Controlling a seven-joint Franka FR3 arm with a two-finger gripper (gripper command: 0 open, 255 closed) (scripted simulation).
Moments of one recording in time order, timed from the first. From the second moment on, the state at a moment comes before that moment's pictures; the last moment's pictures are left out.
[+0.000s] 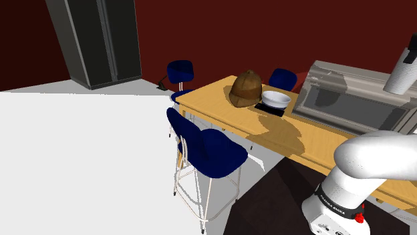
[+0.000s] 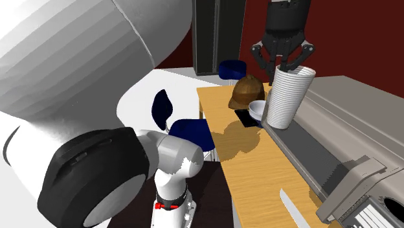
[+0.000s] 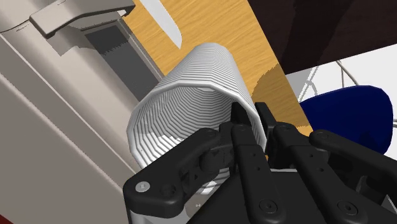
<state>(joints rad) -0.32 -0.93 -0.45 -1.92 -0.47 1.16 -0.48</state>
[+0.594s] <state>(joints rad) -0.34 -1.02 -0.47 -2.10 -0.49 1.24 -0.45</state>
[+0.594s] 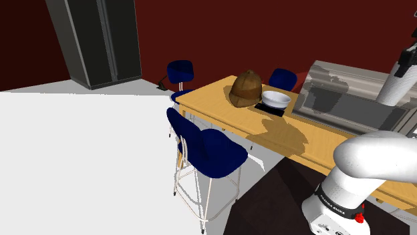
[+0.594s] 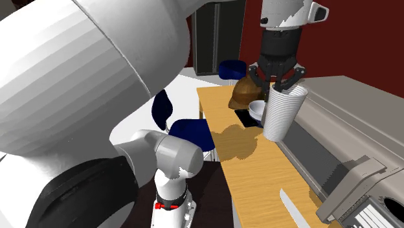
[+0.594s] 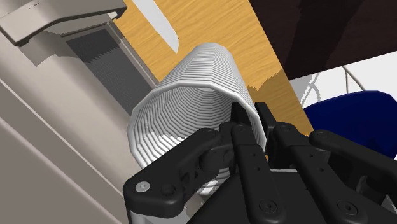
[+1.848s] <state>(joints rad) -0.39 -1.17 -0.54 -2.42 -0.57 1.41 -0.41</state>
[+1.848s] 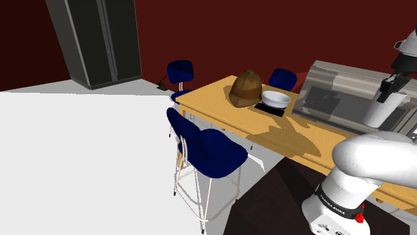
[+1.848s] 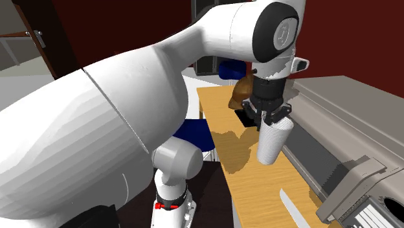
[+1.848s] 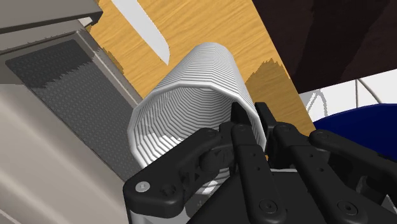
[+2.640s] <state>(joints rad) -0.42 -1.23 -0.62 -2.59 -0.64 1.52 -0.40</state>
